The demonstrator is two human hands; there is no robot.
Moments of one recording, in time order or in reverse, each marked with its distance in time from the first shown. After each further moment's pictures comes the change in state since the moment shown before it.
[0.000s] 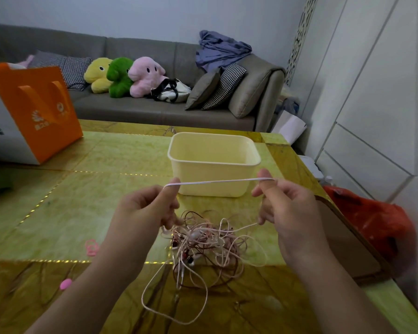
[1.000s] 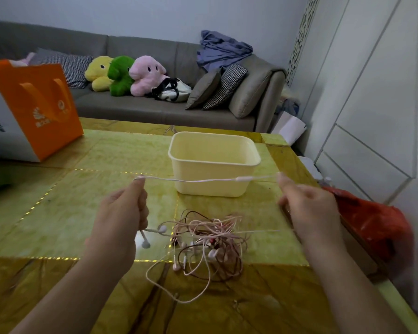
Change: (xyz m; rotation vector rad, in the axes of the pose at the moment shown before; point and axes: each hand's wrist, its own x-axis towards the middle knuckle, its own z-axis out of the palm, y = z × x) left_hand 0.018 -0.012 -0.021 -0.076 0.211 -0.162; right_hand 0.012 0.003 -0.032 -0.358 0.171 0.162
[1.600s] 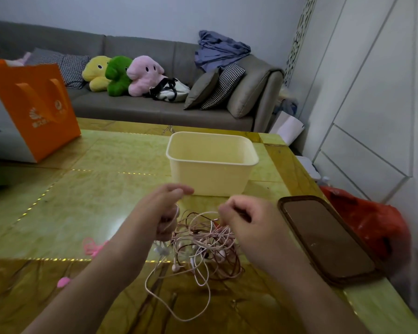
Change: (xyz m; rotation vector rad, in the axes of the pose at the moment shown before) left_hand -0.022 0.009 0.021 0.077 -0.450 -0.044; right_hand -0.039 -0.005 0.039 -0.059 -0.486 -0.410
